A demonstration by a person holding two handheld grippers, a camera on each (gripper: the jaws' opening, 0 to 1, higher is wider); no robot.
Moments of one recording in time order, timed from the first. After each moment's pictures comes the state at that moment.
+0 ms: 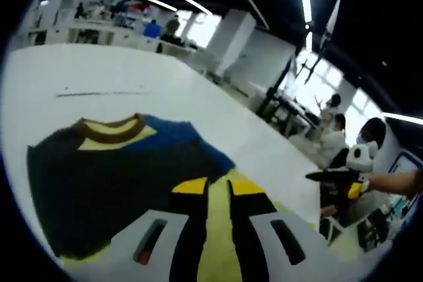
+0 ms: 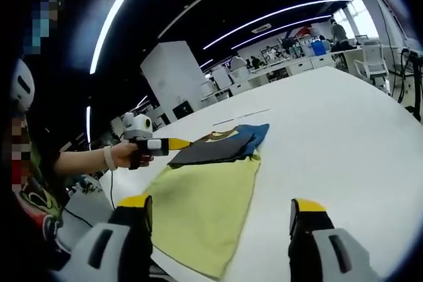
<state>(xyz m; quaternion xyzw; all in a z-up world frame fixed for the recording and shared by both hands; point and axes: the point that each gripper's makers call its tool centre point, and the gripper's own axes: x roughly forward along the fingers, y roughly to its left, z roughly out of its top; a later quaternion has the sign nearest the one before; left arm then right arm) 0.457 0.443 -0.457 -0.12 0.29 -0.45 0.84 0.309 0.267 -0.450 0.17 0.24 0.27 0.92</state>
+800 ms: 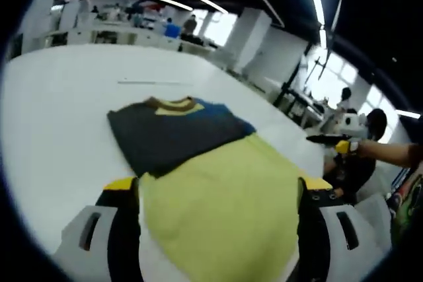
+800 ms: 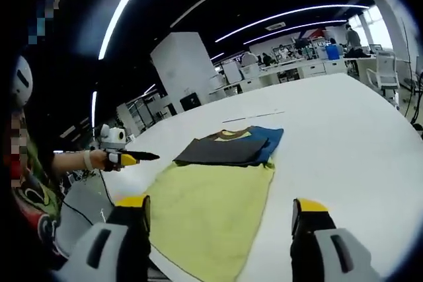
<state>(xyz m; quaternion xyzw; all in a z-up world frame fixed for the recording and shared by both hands) 0.389 0.589 -0.456 -0.08 0.30 -0.40 0.86 0.318 0.290 -0.438 0.13 0.24 0.29 0.92</state>
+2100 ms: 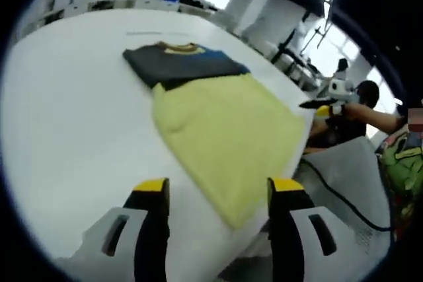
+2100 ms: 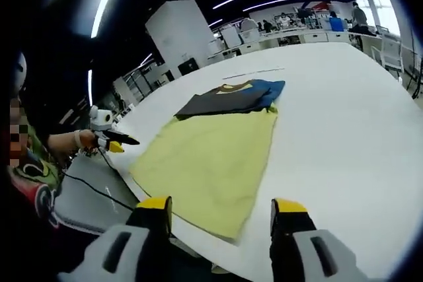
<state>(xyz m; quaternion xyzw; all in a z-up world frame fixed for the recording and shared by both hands) 0.286 0.640 -0.504 -0.03 0.44 -0.43 0.79 0.258 0.293 -0.496 0.12 0.37 0.30 0.87</state>
